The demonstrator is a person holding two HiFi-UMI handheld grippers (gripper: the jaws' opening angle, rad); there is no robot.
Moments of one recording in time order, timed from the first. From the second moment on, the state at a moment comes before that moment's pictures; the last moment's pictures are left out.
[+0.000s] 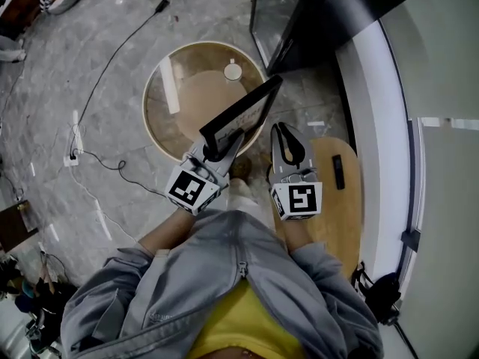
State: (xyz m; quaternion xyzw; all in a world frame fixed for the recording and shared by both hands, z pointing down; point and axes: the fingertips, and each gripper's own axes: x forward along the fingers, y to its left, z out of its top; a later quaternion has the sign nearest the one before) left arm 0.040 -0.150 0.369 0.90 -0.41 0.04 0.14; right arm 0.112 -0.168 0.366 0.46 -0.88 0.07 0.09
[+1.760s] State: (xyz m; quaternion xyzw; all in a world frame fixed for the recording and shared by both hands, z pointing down) left arm 0.001 -0.173 0.623 0.95 -0.08 0.00 0.32; right arm 0.041 -0.174 0.625 0.28 -0.93 0.21 0.12
